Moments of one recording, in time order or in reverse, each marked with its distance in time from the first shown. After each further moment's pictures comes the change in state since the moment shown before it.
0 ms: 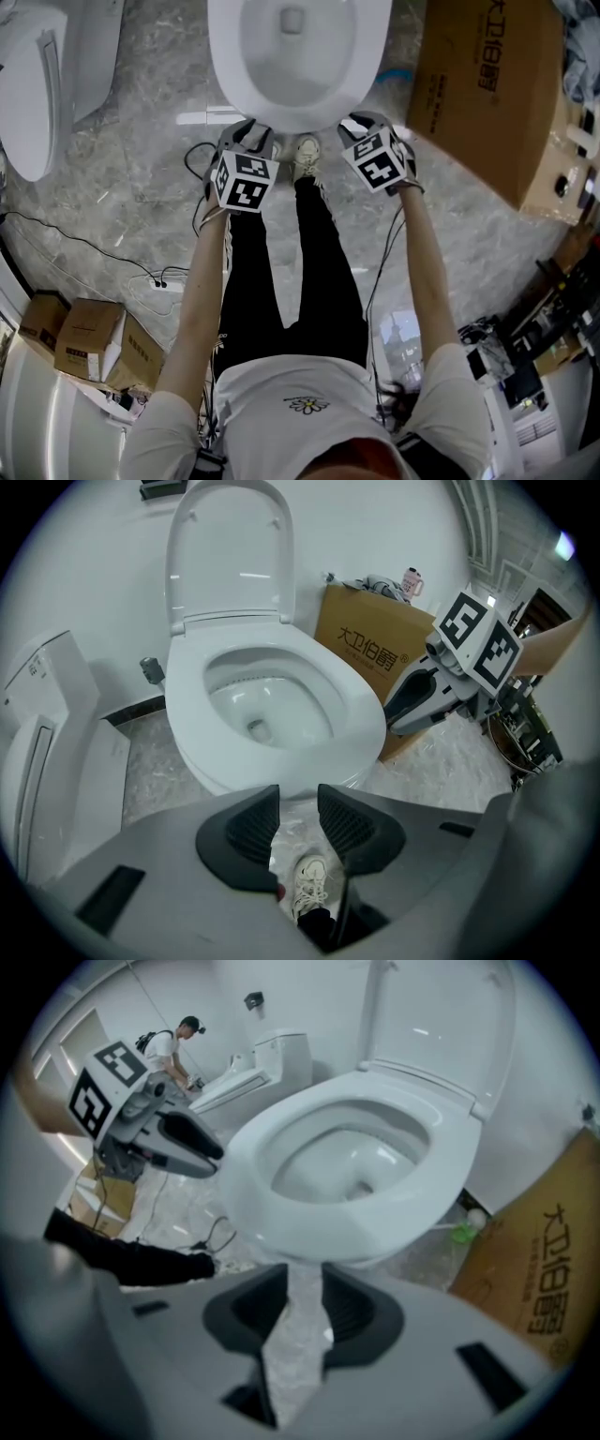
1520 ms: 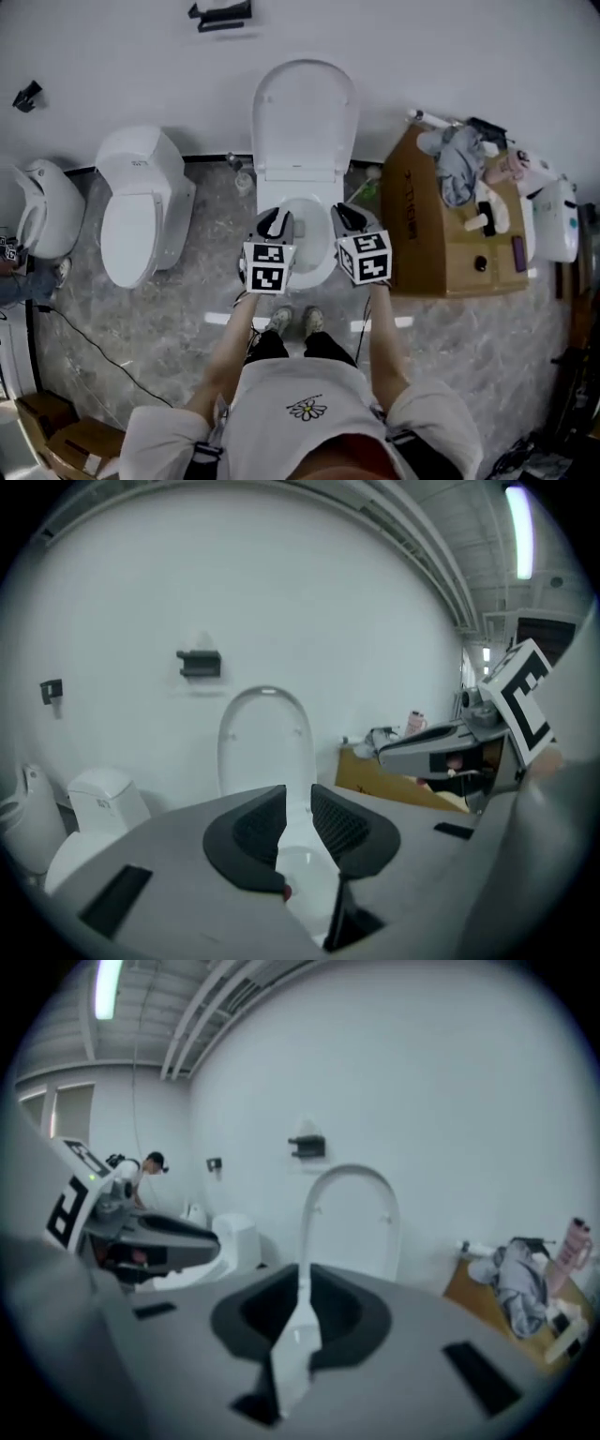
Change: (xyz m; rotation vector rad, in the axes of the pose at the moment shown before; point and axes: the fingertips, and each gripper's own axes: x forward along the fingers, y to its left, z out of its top) left arm -0.340 -0.003 0.316 -0.013 -0.626 0.181; right arm -0.410 -0.021 0.248 0.255 -0.796 -0.323
